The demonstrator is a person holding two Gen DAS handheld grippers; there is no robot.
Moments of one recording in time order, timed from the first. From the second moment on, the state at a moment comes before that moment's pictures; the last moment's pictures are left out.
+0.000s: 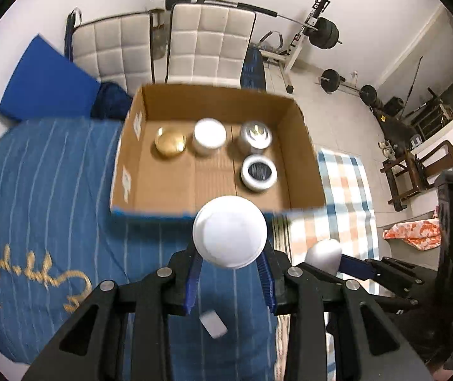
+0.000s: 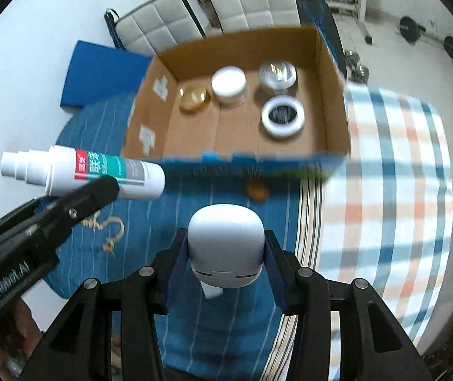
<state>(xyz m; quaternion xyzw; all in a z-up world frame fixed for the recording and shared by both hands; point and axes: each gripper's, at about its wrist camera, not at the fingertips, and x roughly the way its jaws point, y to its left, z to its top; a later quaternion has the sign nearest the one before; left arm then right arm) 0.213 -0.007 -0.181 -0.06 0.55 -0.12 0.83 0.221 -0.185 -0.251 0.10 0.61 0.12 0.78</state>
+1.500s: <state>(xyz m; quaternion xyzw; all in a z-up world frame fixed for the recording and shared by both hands) 0.411 -0.001 -0.396 -0.06 0.73 -0.10 0.67 0.408 -0.151 -0.434 0.10 0.71 0.05 0.69</state>
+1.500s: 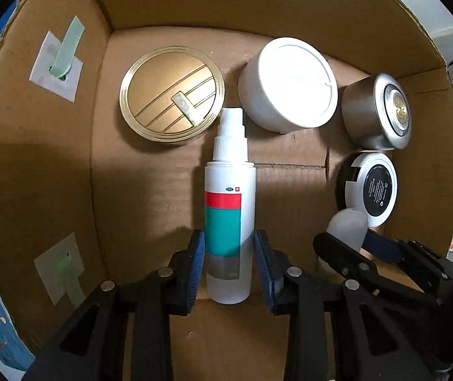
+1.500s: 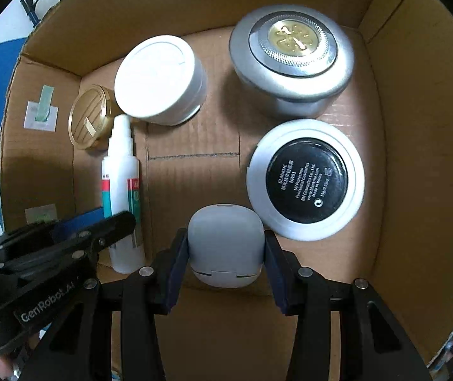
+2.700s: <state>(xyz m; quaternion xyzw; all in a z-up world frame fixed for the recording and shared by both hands) 0.293 0.021 -0.235 -0.03 0.57 -0.01 0.82 0.309 -0.169 -0.277 0.02 0.61 0.01 0.79</state>
